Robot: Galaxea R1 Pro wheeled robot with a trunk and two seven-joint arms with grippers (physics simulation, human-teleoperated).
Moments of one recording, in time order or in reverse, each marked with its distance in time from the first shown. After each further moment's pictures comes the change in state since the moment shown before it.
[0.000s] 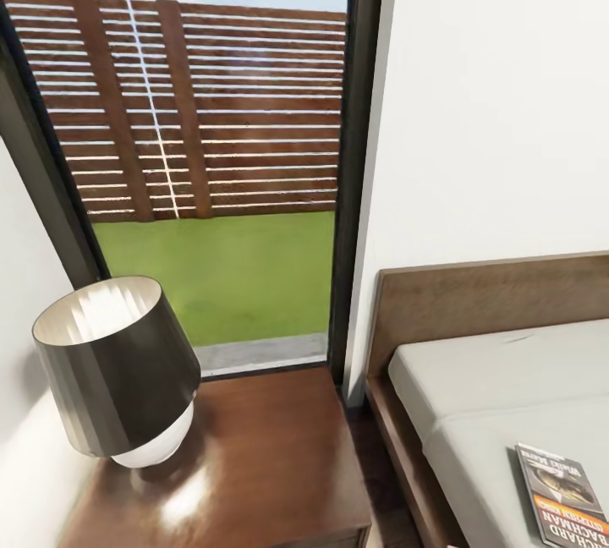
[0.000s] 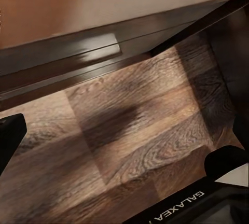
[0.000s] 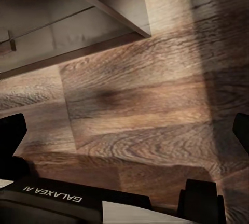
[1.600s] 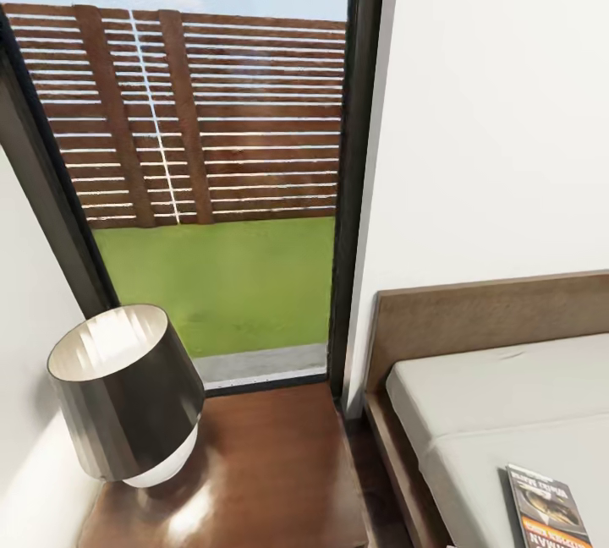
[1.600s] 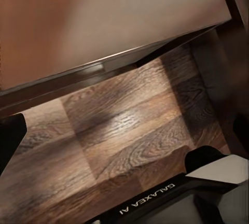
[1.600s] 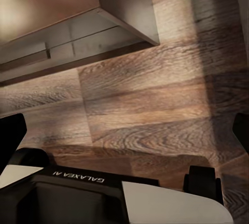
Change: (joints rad) left arm 0.000 0.000 0.000 0.000 0.000 0.000 0.000; right arm -0.001 0.002 0.000 0.000 0.001 0.000 -0.001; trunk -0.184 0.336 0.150
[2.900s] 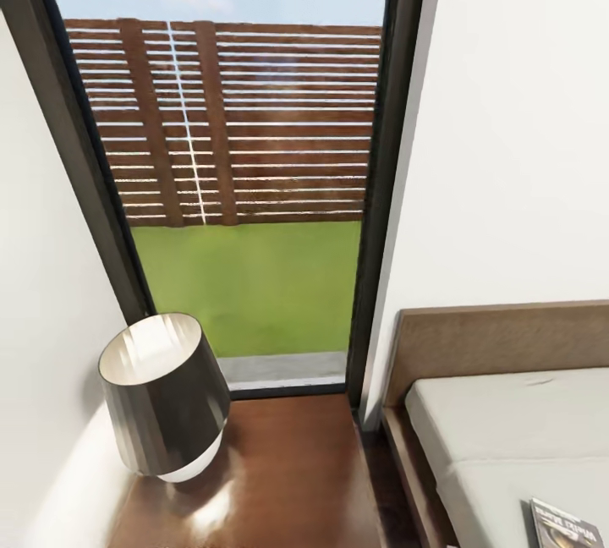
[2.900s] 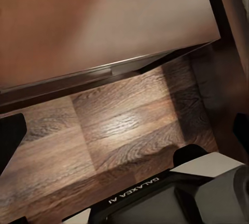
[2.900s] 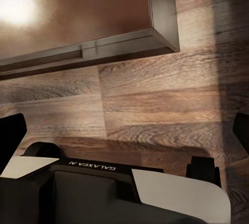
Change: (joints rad) left arm 0.000 0.000 0.000 0.000 0.000 0.000 0.000; right arm 0.000 0.000 0.000 0.000 0.000 0.000 0.001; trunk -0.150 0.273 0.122
